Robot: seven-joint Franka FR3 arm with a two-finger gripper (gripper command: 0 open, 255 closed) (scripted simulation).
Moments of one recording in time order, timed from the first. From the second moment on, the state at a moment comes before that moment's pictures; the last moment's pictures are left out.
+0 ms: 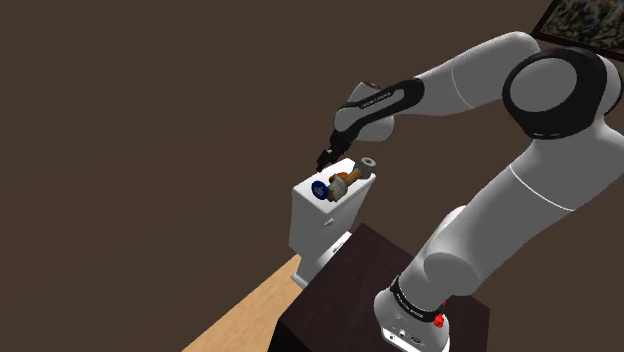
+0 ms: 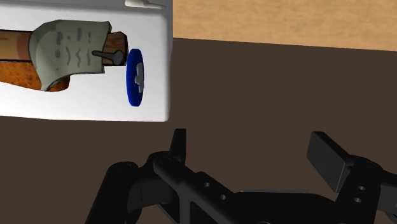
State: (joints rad) arm -0.08 -0.12 -0.35 -2.52 0.09 2.57 -0.49
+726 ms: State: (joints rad) arm -0.18 0.33 -0.32 -2.26 0.48 2.70 -0.85
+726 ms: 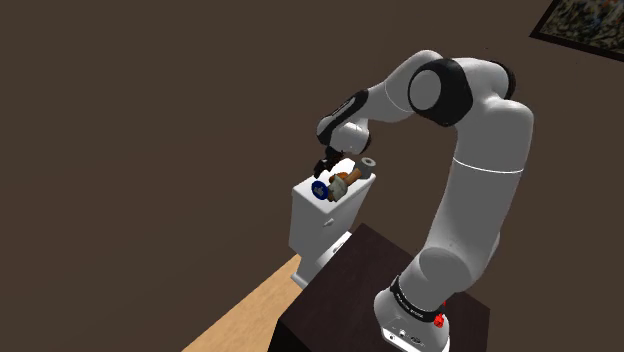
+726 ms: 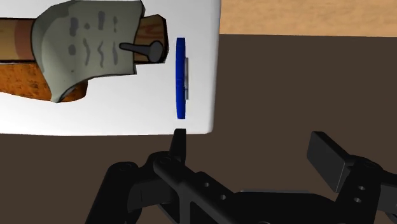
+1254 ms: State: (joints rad) arm -0.33 0.59 -0.23 -2.06 0.61 2.74 -0.99
